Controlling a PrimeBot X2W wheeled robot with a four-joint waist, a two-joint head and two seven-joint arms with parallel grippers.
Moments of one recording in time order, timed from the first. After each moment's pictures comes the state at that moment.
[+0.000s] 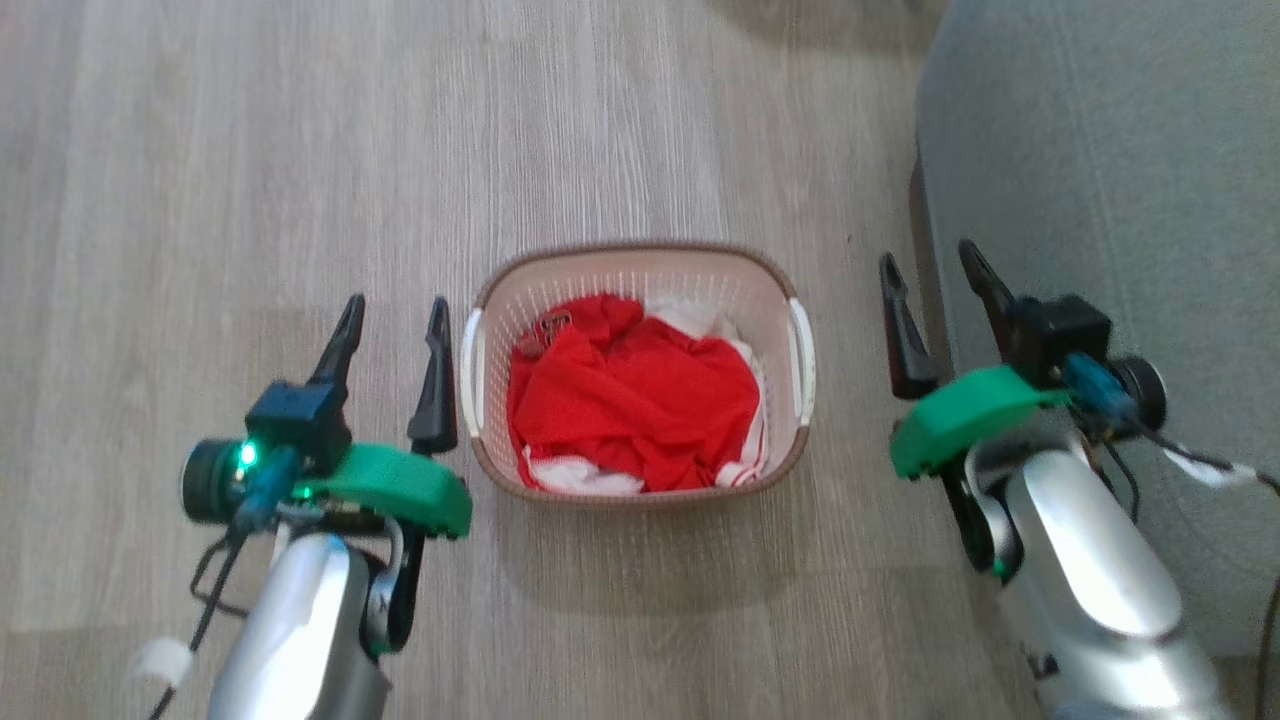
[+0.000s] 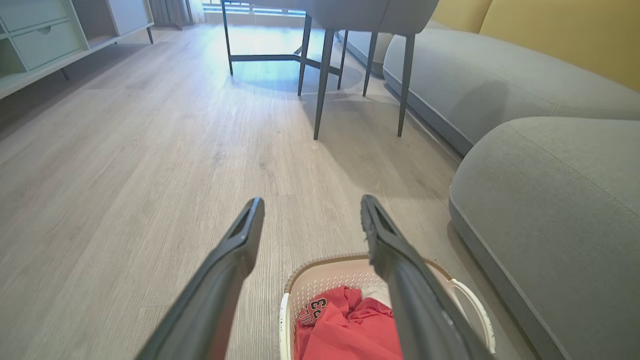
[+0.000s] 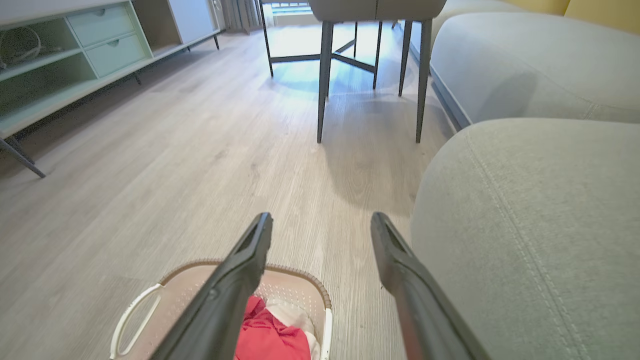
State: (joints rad) left arm -0.27 0.07 -0.24 0.30 -0.22 0.03 -0.26; right arm -0.44 -0.07 0.22 0.47 0.22 0.13 -0.26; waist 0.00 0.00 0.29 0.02
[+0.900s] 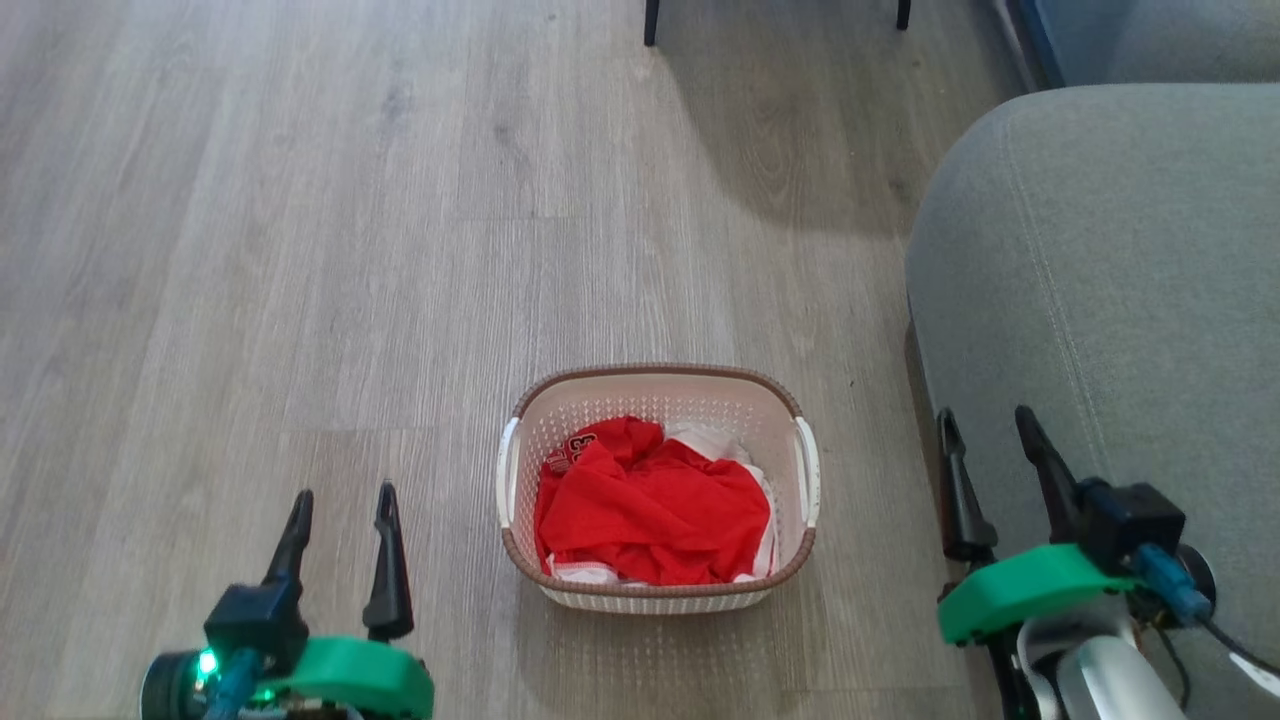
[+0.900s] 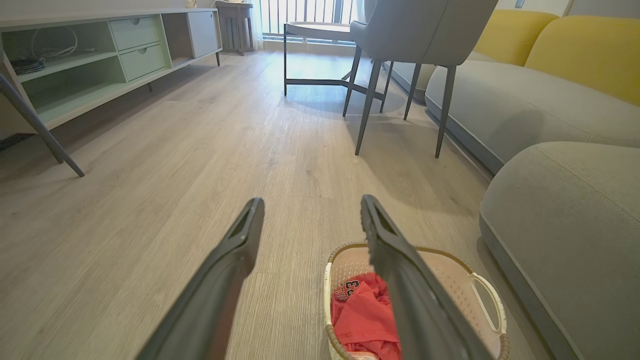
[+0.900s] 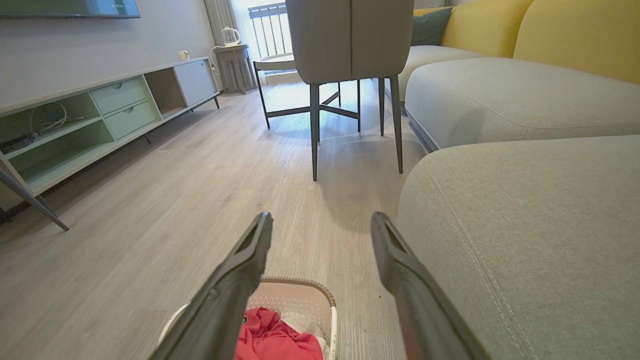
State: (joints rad) left arm 0.11 0.05 -0.13 0.10 -0.17 0.05 -0.26; right arm -0.04 -0.06 0.11 0.17 0.25 0.13 -0.26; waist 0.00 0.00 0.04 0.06
